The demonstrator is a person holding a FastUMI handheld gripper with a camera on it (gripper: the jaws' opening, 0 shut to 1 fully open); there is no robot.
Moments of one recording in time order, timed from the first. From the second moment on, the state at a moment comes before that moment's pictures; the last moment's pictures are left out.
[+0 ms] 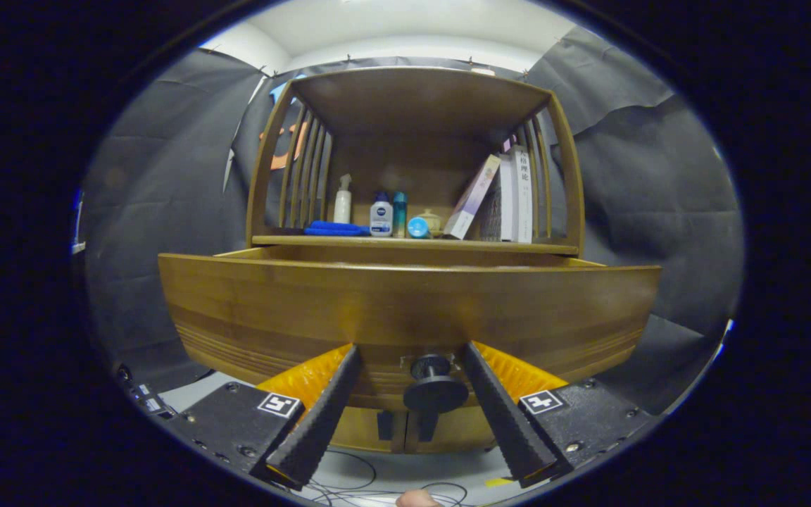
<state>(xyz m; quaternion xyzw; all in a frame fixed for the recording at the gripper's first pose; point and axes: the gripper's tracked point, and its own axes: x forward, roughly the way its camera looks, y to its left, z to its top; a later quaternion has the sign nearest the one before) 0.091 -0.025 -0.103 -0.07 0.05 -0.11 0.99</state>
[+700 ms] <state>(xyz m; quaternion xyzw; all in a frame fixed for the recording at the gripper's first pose) 0.195 -0.042 -0.090 -0.08 0.06 -0.12 0.99</state>
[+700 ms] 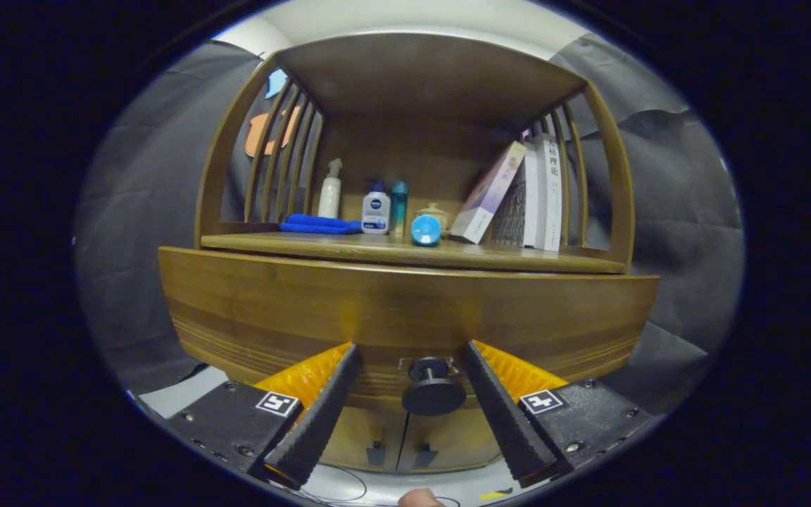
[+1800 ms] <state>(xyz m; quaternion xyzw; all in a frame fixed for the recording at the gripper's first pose) 0.170 -0.042 -0.075 -0.08 0.08 -0.10 0.99</state>
